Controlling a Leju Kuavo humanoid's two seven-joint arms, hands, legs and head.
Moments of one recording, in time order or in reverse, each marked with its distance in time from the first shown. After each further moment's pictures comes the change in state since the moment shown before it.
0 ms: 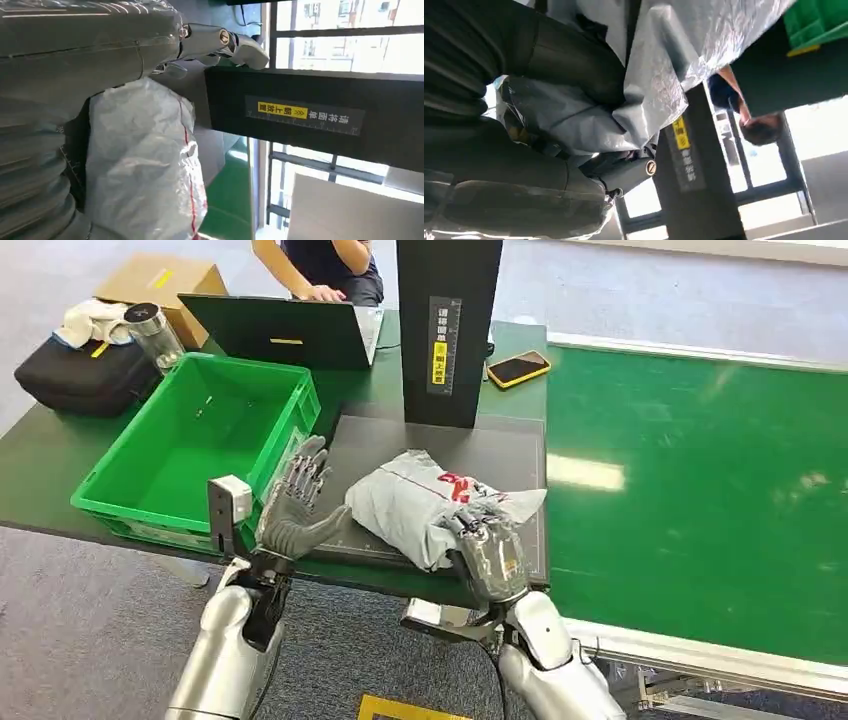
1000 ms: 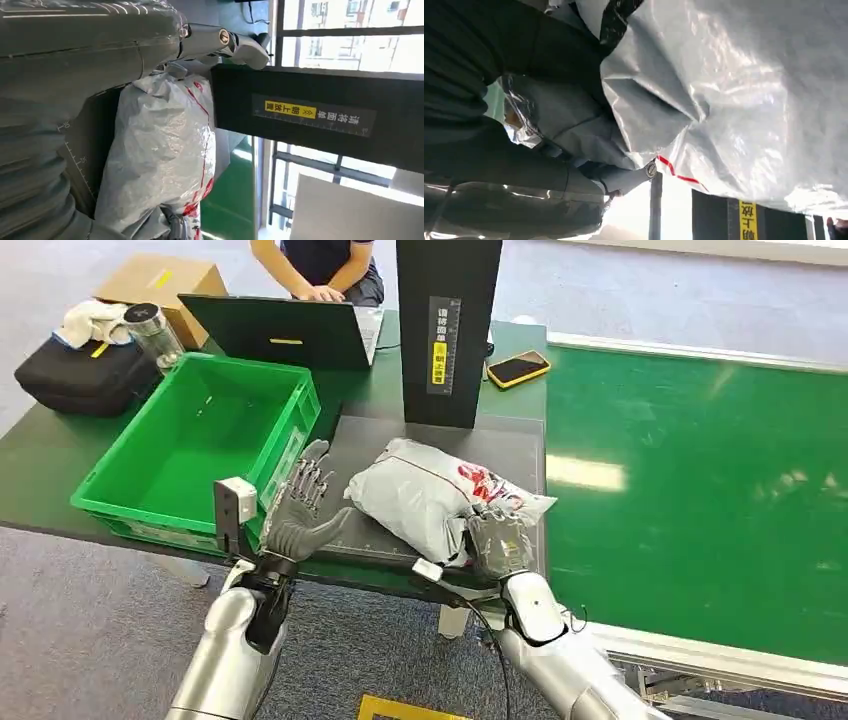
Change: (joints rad) left arm 0.003 0.011 -0.030 0.018 0.024 0.034 0.002; right arm -0.178 -0.013 0.144 0.304 0.038 0.131 0.377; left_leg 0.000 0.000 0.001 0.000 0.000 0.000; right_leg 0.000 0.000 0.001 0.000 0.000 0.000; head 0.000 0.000
